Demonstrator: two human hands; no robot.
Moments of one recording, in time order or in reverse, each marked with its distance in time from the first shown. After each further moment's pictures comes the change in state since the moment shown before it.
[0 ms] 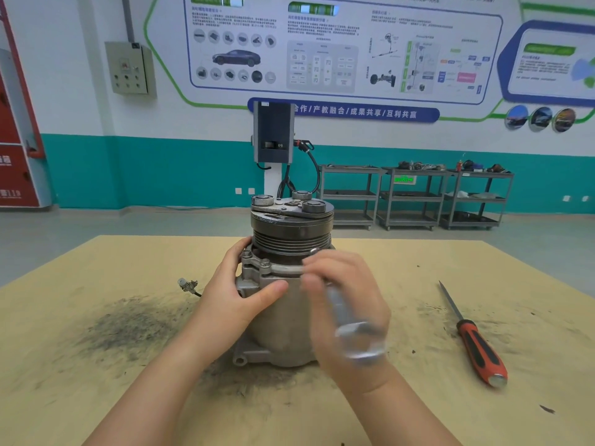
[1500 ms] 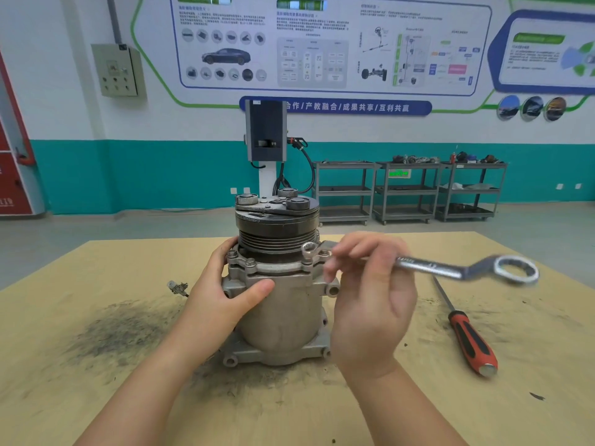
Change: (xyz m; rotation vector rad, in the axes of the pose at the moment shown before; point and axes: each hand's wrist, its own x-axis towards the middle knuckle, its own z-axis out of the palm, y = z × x) left_hand -0.002 0.002 0.000 0.001 0.012 0.000; right_hand 0.017 -0.010 -0.007 0.524 0.375 0.382
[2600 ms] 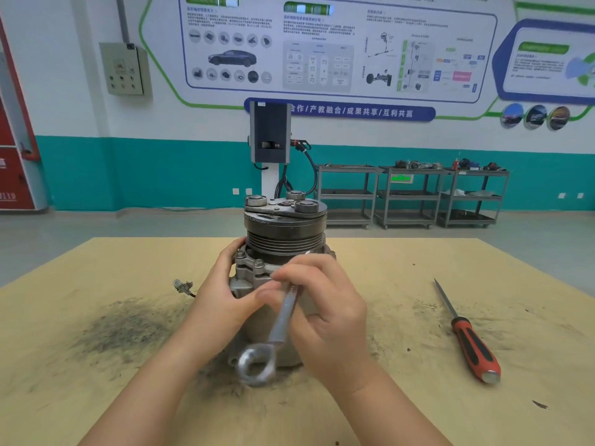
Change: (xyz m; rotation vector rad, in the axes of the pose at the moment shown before) left_hand 0.003 -0.002 0.001 0.052 0.015 0.009; right_hand -0.014 0.019 -0.004 -0.609 -0.452 -0.325
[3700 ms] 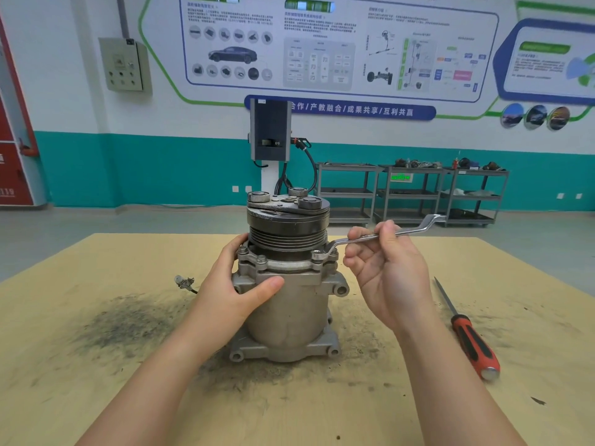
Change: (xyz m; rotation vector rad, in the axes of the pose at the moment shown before) left_hand -0.003 0.005 -0.002 -0.047 -0.032 -0.028; right_hand 0.042 0.032 -0.050 0.906 0.274 0.980
